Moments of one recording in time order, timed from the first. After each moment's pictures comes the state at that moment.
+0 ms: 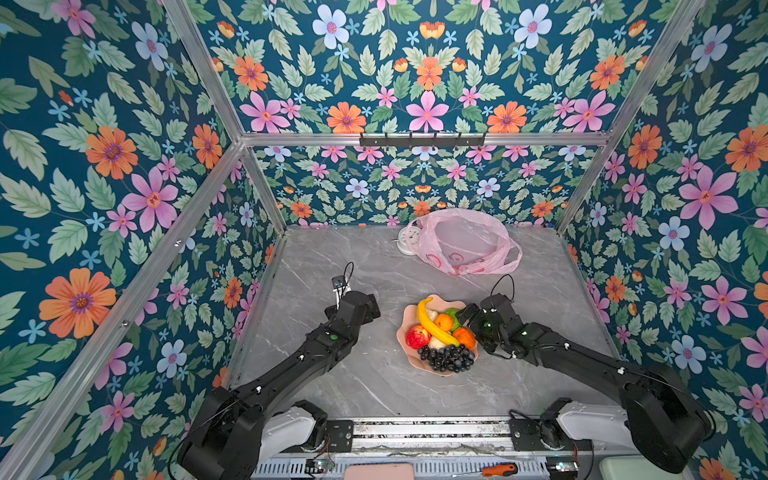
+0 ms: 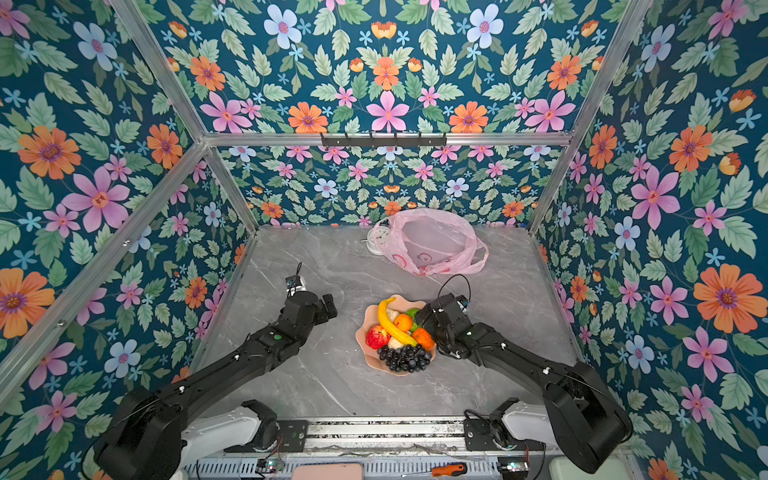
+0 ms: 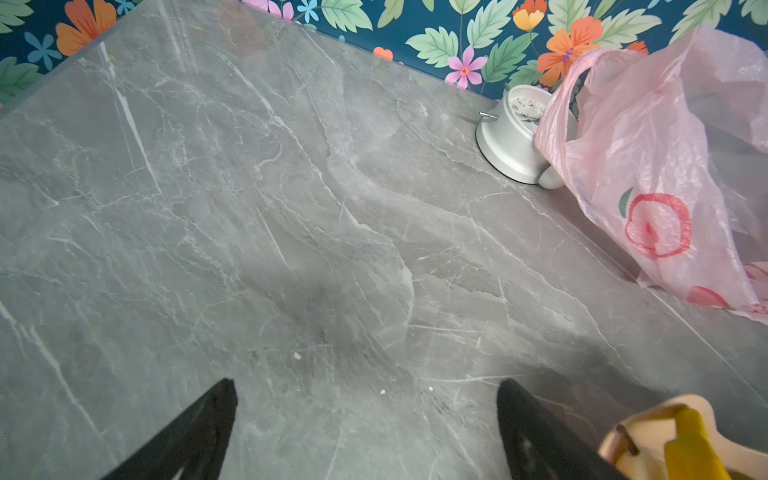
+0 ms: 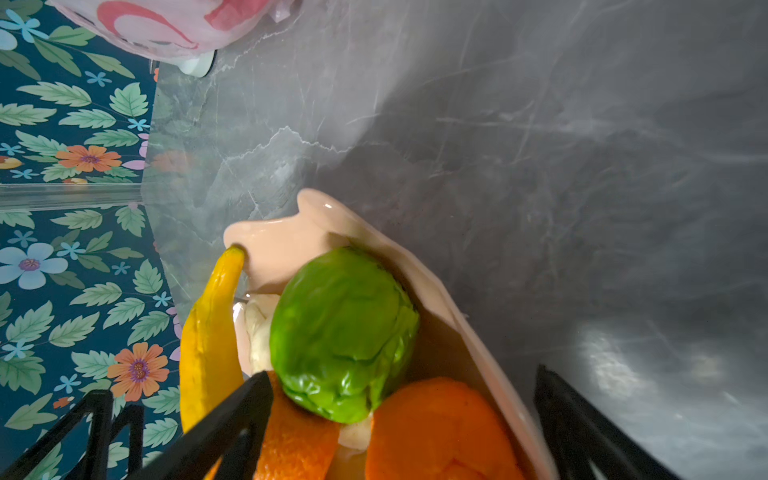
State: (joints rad) left arm -0.55 1.14 0.57 -0.06 -0.45 -0.60; right arm 0.60 1.27 0.62 -0.18 -0.01 1.26
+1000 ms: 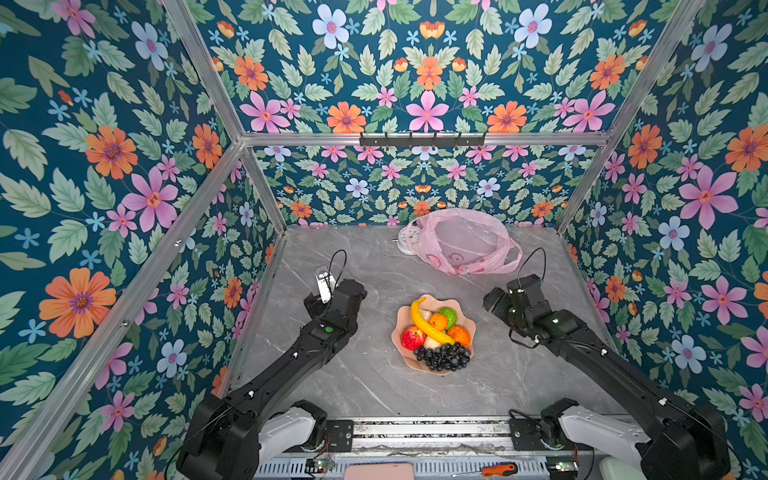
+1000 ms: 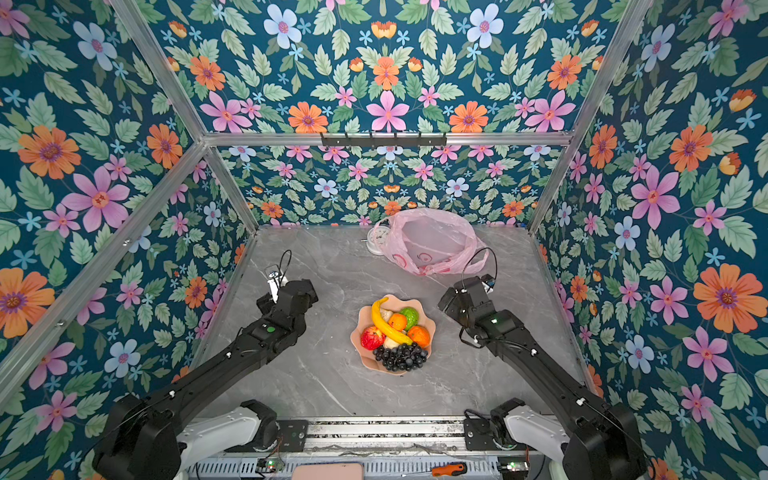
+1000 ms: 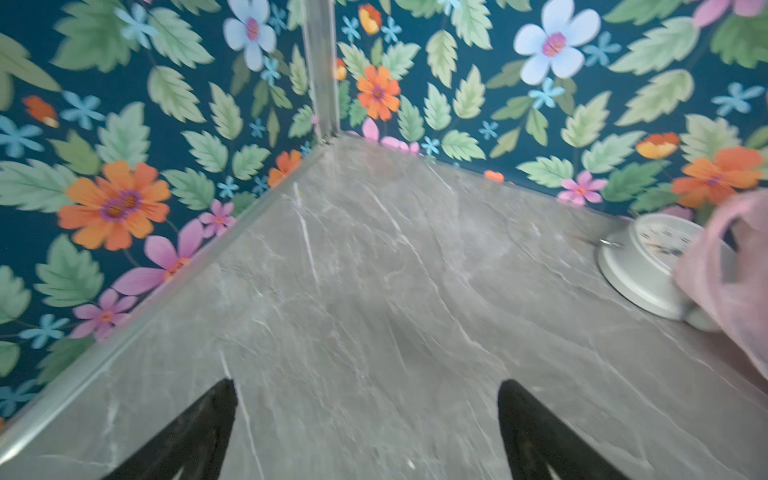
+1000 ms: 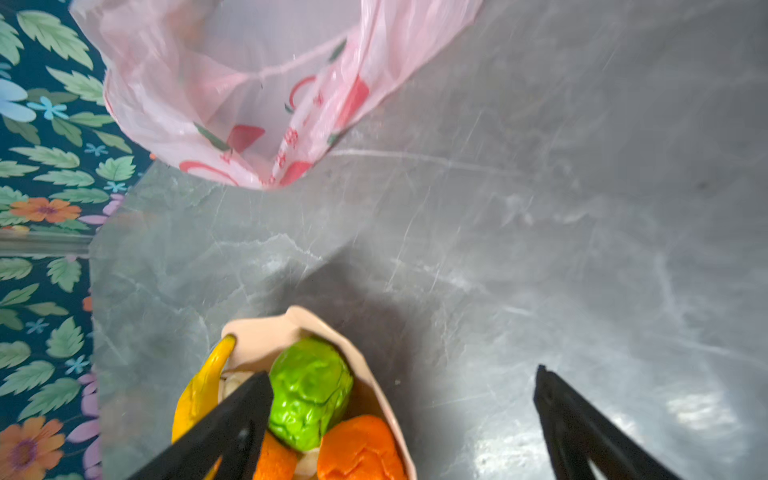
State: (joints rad) left arm -0.50 1.12 0.65 -0.08 -0.87 -0.47; right arm 0.40 1.09 0.83 -0.56 0.19 0.90
